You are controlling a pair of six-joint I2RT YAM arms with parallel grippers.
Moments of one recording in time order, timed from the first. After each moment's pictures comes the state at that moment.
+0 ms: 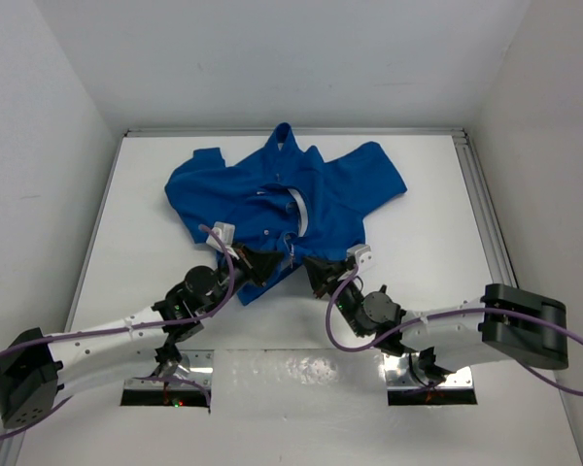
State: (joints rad) left arm -0.94 0.83 0.27 0.56 -0.25 -0.68; right arm 1.25 1.27 0.19 1.25 0.71 0.22
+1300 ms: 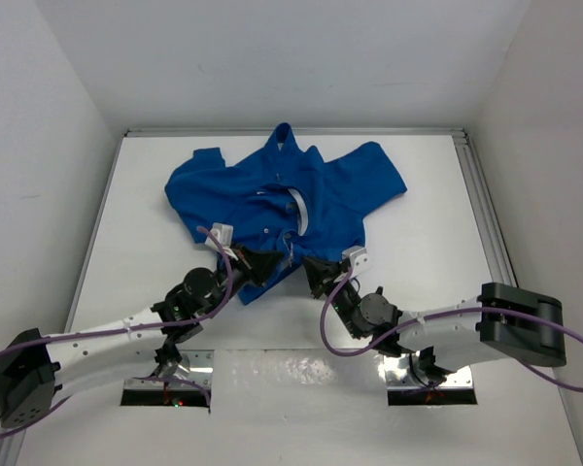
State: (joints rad) left arm -0.96 0.82 0.27 0.56 -0.28 -0.68; right arm 1.28 1.29 0.22 1.25 0.78 0.15
